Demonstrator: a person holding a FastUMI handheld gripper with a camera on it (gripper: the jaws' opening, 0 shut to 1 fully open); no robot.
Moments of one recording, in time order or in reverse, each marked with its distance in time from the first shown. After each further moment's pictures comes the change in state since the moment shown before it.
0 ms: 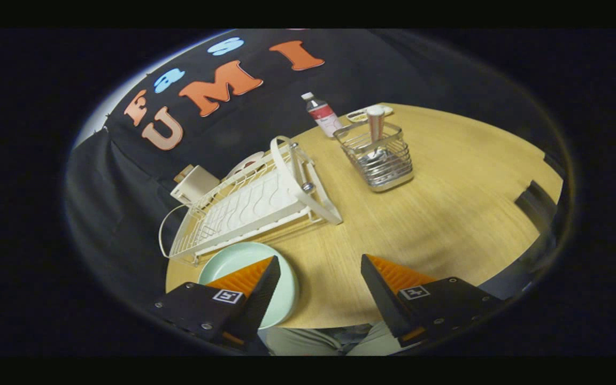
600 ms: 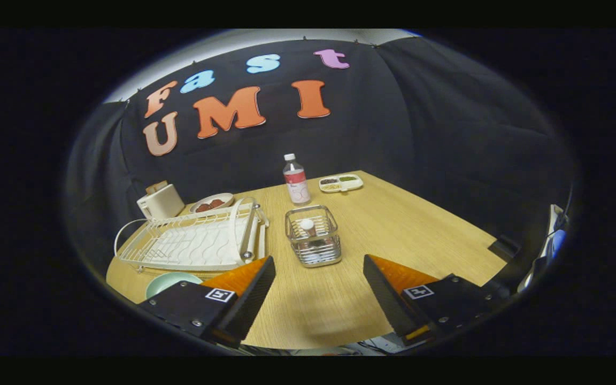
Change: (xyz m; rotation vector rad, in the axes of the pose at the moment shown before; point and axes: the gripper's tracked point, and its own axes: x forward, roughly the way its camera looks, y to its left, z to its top) arm -0.037 -0.056 0.112 -0.251 -0.354 -0.173
